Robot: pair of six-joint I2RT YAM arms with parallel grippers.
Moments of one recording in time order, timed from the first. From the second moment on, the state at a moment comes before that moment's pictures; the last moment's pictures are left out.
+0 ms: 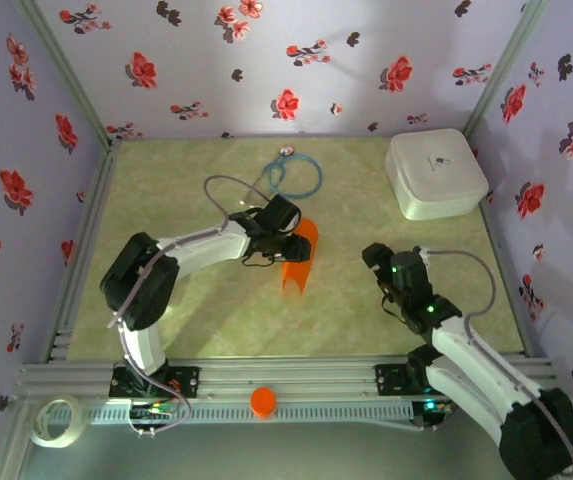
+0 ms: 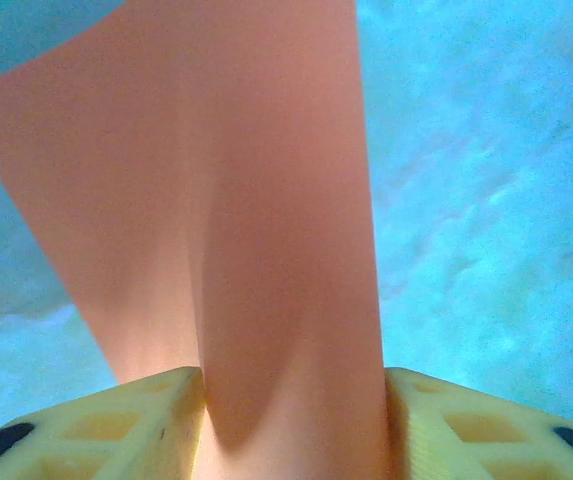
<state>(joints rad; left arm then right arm) -0.80 1.80 1.22 -0.40 0.18 -0.66 0.42 0.71 0.27 -0.15 0.13 1.23</state>
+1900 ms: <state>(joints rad) -0.81 1.70 0.93 -0.11 0.25 -0.91 0.41 1.14 0.50 -0.15 -0.30 0.95</state>
